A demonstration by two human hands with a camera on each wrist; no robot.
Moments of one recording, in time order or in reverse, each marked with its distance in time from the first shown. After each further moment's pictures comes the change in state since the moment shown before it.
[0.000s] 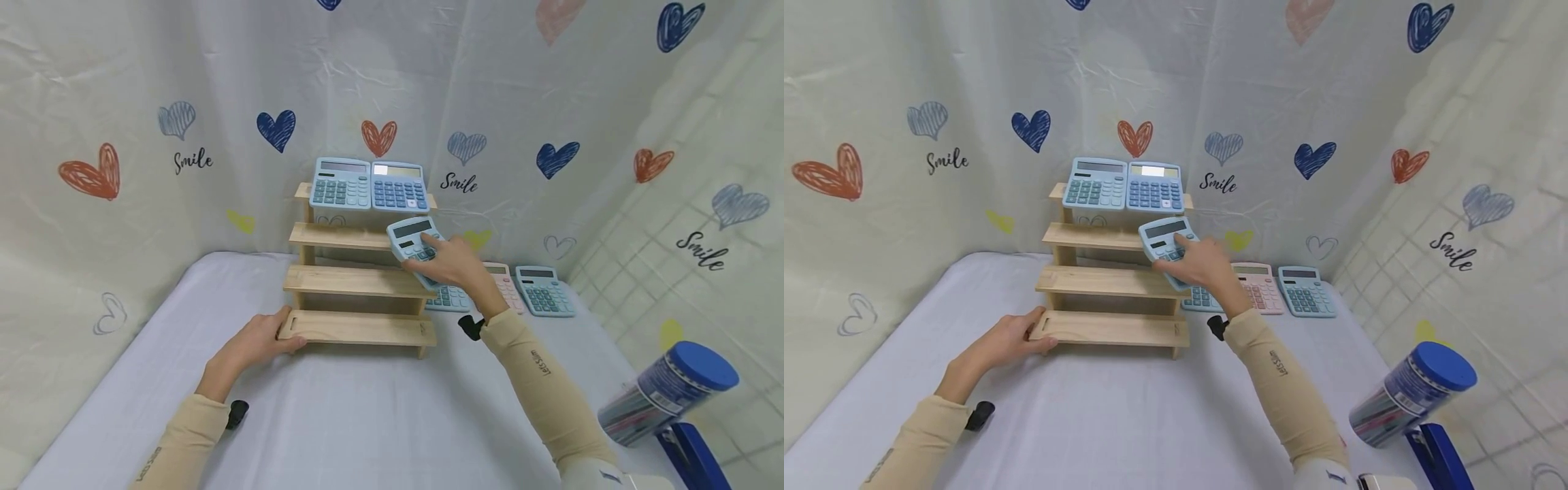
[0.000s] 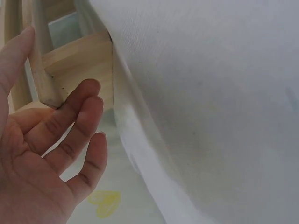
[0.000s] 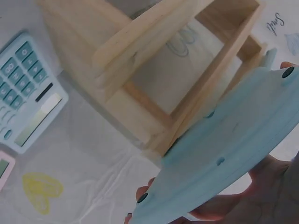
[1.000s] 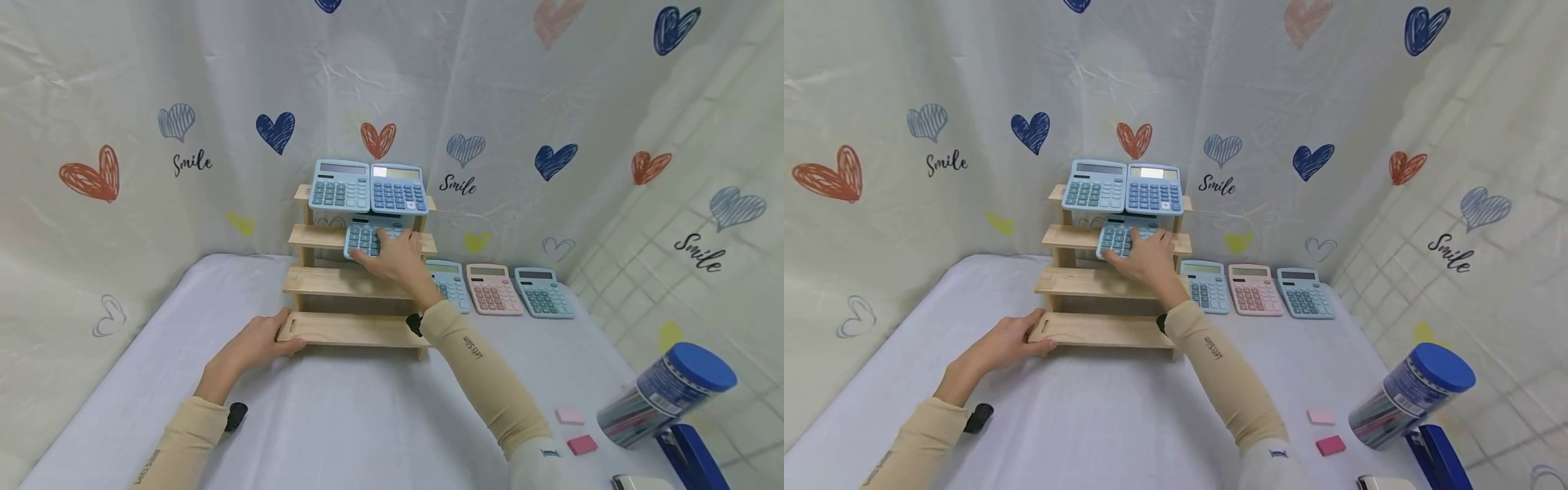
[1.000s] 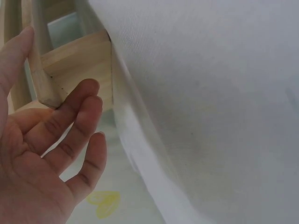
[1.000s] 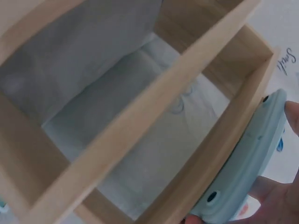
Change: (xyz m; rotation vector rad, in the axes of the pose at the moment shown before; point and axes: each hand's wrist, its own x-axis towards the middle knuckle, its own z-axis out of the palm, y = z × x) left_hand 0.000 0.000 0.000 0.001 0.014 0.021; right_hand 0.046 -0.080 0.038 0.063 0.099 0.064
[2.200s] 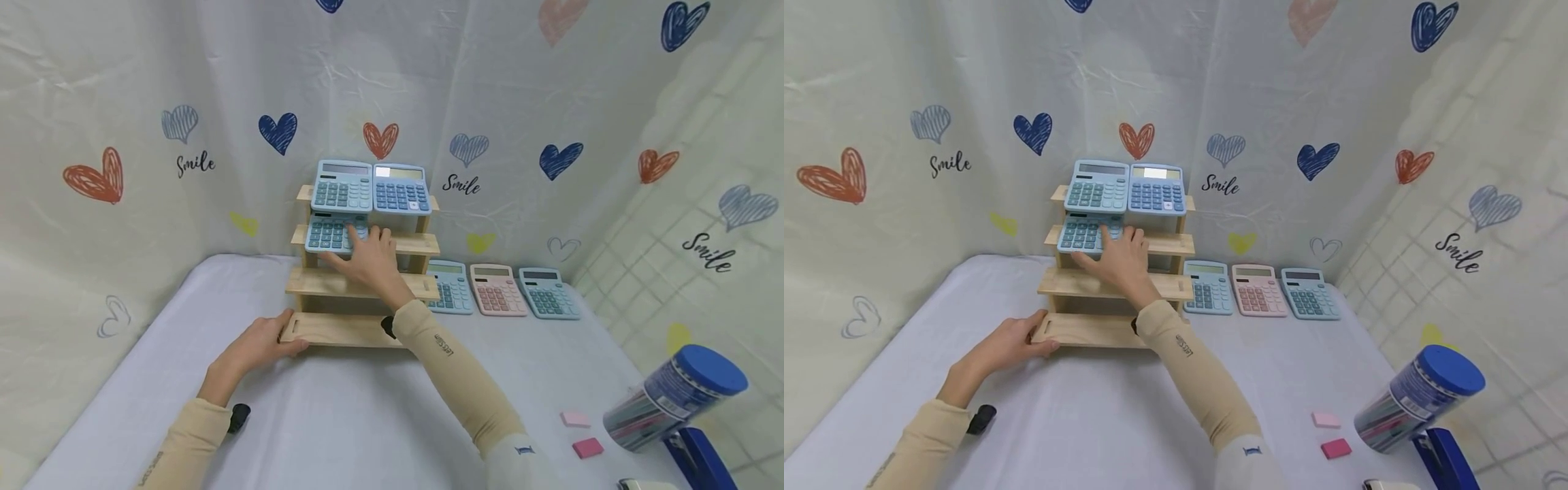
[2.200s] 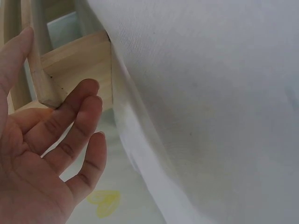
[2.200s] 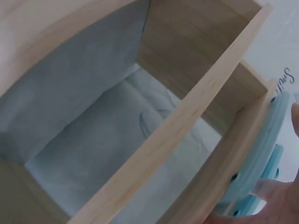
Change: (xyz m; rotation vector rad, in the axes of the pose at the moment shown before) left_hand -0.001 0.003 0.000 0.009 -0.017 -0.026; right_hand 0.004 -0.041 0.025 -0.040 0.107 -0.130
